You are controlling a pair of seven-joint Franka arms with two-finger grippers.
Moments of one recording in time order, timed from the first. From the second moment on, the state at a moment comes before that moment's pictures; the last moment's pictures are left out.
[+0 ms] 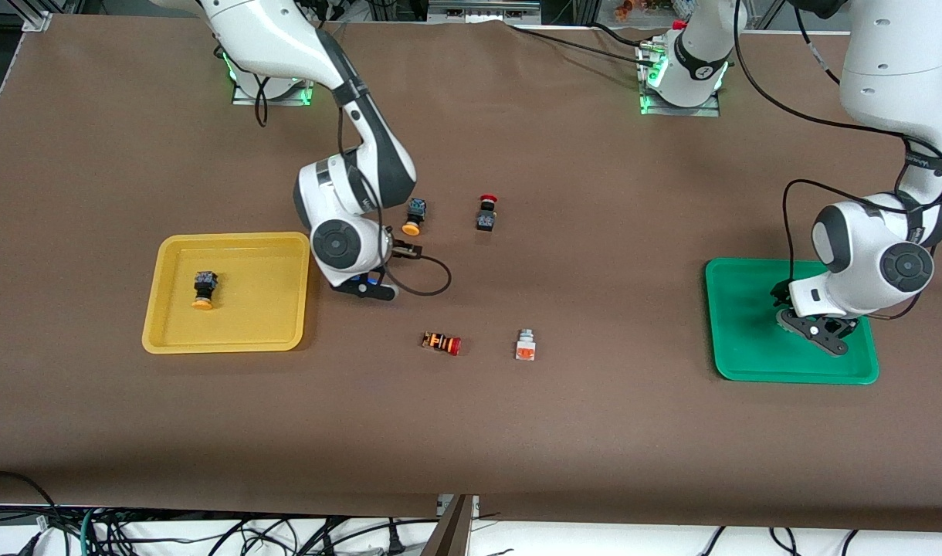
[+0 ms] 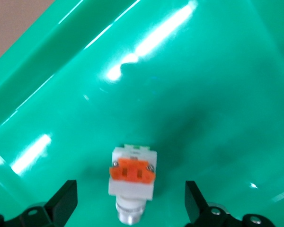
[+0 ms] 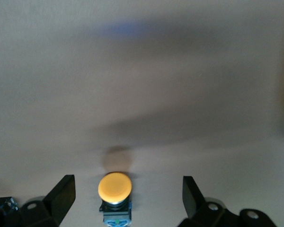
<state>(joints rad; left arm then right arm) -0.04 0.58 0.27 -1.89 0.00 2.41 0.85 0.79 0.65 -0.27 -1.66 0.38 1.95 0.55</state>
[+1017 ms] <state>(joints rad) -0.06 0.41 0.18 -1.59 -0.08 1.69 0.73 0.85 0.65 -0.20 -1.78 0.42 2.06 0.62</state>
